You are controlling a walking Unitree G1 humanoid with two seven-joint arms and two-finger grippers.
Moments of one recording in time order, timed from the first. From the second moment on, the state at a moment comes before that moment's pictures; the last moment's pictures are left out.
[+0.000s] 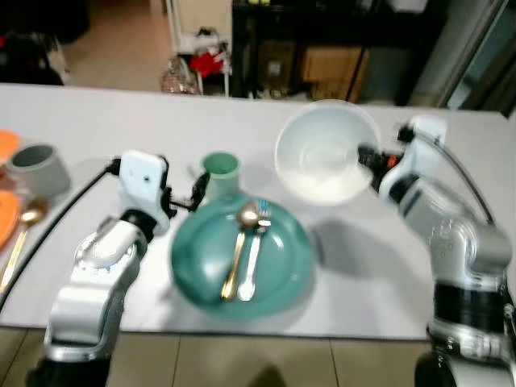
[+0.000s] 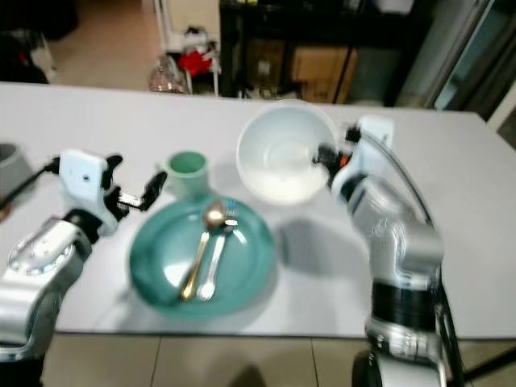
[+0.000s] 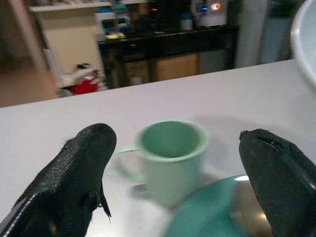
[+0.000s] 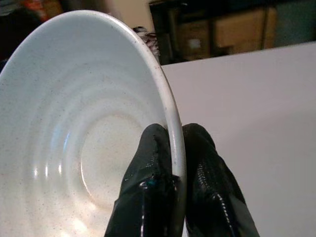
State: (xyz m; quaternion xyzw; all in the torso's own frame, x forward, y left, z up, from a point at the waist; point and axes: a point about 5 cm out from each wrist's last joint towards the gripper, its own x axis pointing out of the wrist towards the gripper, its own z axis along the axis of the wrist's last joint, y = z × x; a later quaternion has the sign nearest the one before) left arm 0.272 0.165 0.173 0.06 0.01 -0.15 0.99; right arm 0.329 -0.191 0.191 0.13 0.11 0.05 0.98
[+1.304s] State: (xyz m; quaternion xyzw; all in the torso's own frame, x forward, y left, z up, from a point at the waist) left arm 0.208 0.155 0.176 0.08 0.14 -0.37 0.91; right arm 0.397 -0.169 0.142 0.32 0.26 -0.04 0.91
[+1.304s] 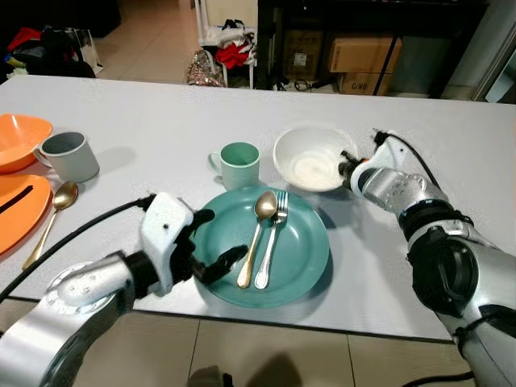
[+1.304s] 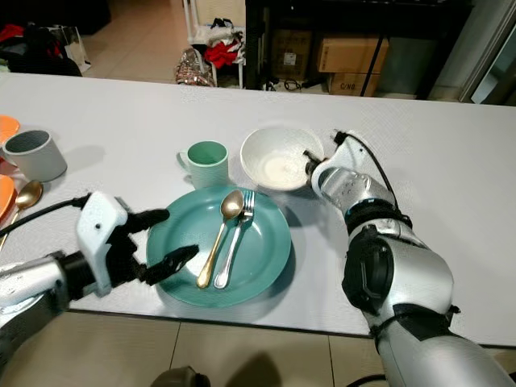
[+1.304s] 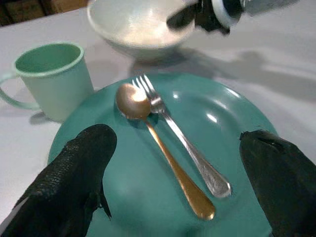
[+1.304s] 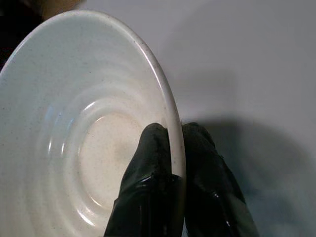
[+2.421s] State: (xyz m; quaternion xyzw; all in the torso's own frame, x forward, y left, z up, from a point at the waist) left arm 0.205 0.150 0.179 0.07 0.15 -0.37 0.91; right arm 0.391 -0.156 0.131 0.35 0.32 -0.03 0.88
